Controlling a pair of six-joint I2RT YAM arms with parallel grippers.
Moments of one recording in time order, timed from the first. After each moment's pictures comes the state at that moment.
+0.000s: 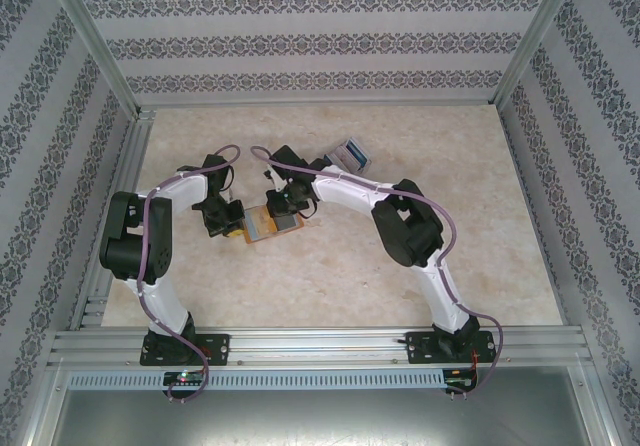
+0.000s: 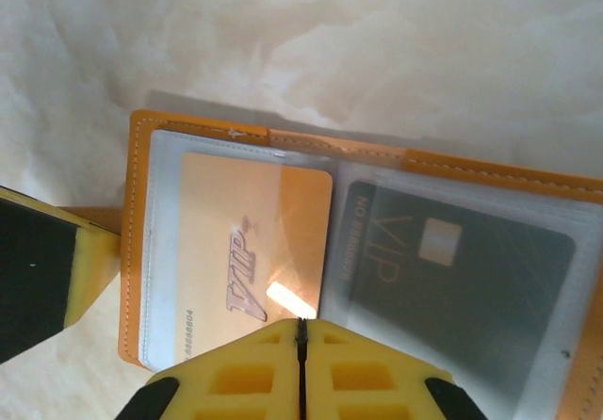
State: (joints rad) left arm -0.11 1.80 1.09 -0.82 0.27 -0.50; right arm 0.77 2.25 1.78 -0.62 -0.31 0.45
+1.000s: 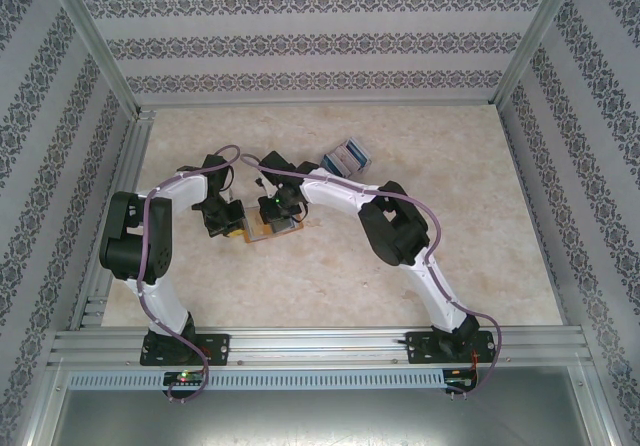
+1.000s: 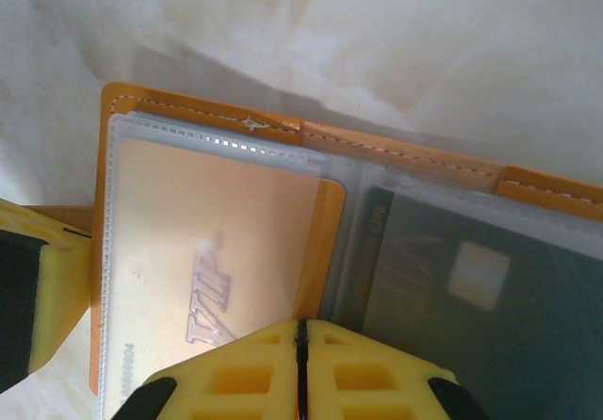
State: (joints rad) left arm -0.11 1.80 1.09 -0.81 0.27 -0.50; right arm 0.81 2.36 1.89 -0.69 -0.32 0.44
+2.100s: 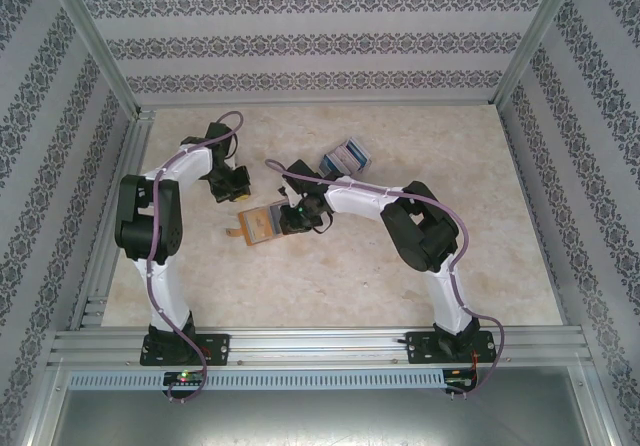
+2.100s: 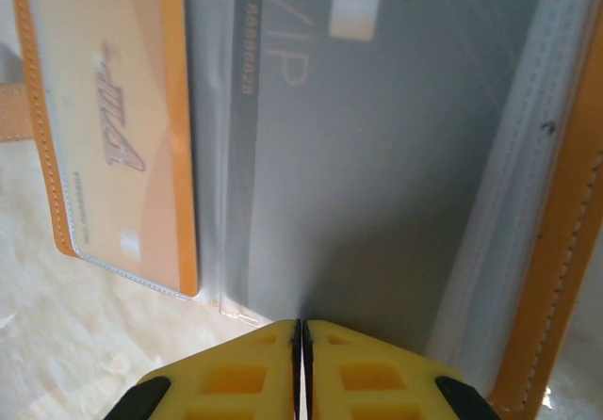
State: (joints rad) left arm -0.10 1.98 1.44 -0.84 0.28 -0.47; right arm 0.76 2.13 1.50 -0.54 -0.40 0.50
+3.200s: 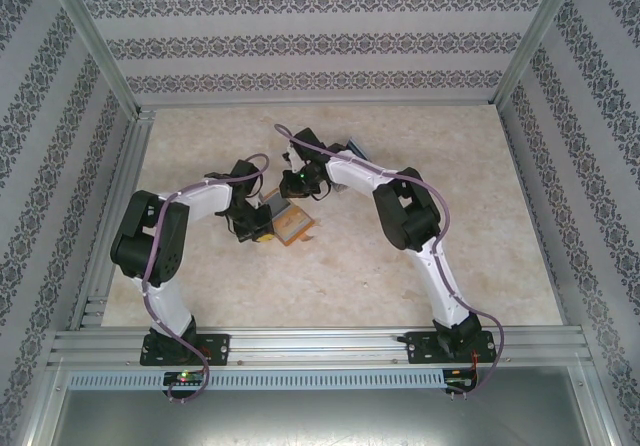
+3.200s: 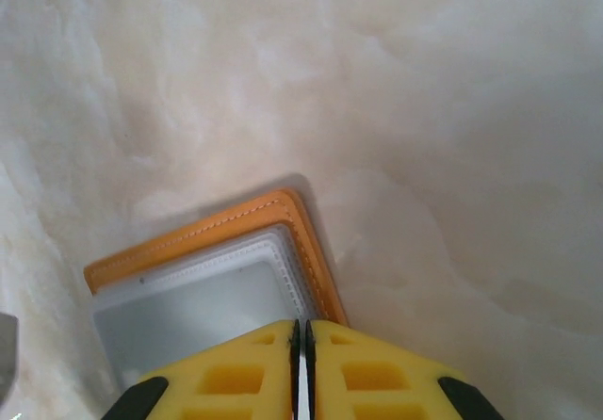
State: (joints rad) left arm -0.29 1.81 1.07 -0.69 0.42 -0.65; right arm 0.62 2.40 1.91 -0.61 -0.45 0.45
